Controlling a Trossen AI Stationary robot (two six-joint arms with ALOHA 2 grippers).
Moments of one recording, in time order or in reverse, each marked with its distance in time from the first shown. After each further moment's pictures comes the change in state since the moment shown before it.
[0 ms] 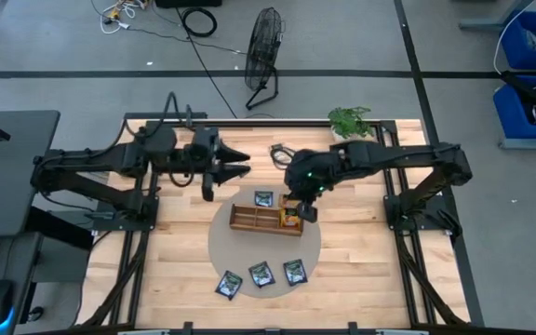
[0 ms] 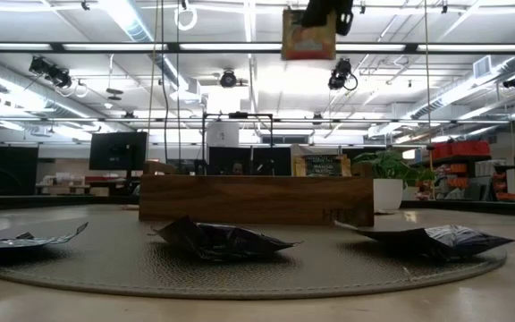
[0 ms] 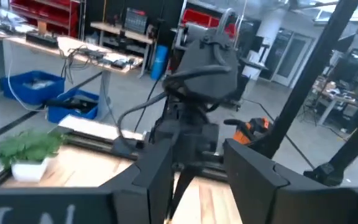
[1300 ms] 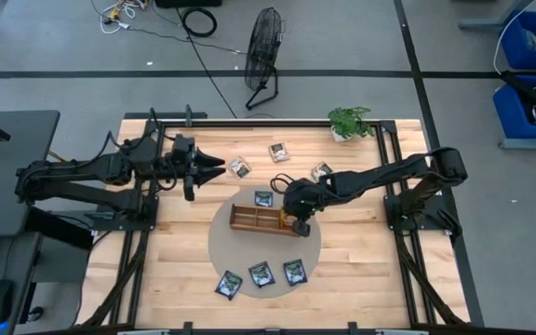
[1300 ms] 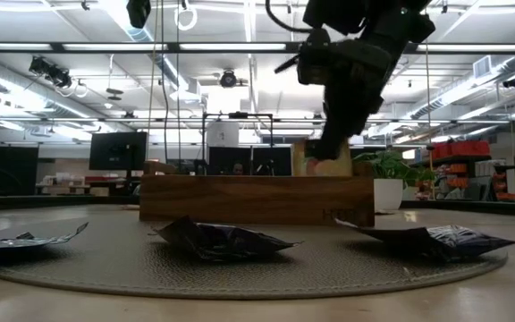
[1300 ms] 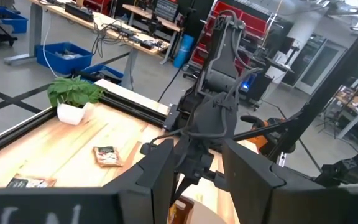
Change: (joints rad) left arm 0.052 -0.286 -0.354 0.004 -0.041 -0.104; right arm 0.010 0.040 -0.568 0.538 0.066 0.045
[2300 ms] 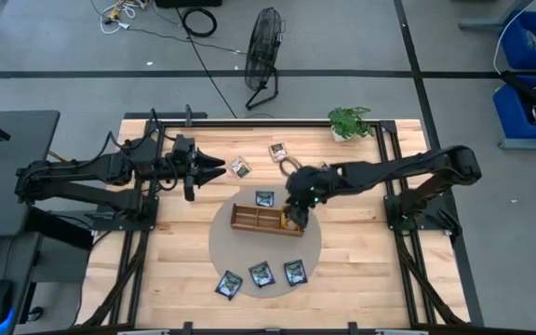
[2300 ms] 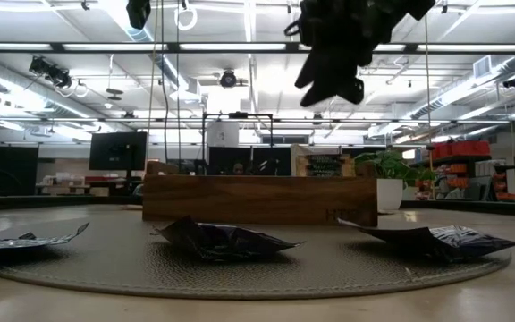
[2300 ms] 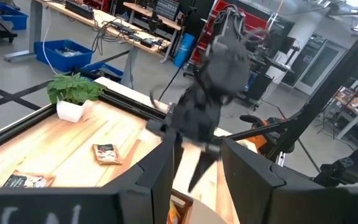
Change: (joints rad) left arm -0.002 0.002 0.000 -0.005 0.000 -0.012; right arm -0.043 -0.135 0.042 0.040 -0.063 0.195
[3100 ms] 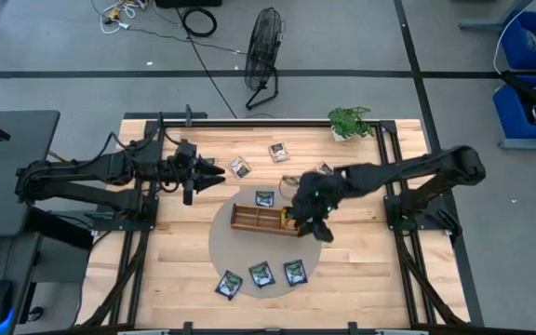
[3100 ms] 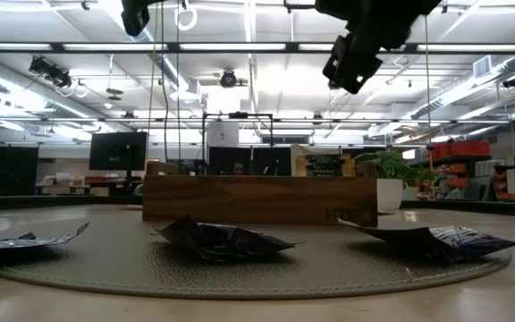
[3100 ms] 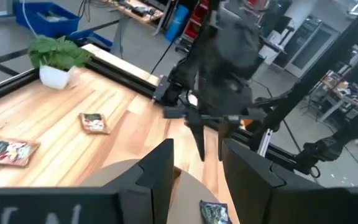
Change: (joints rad) left arm 0.000 0.000 0.000 -0.091 0.084 -0.059; right arm 0.064 -0.021 0.001 -0.104 -0.322 -0.375
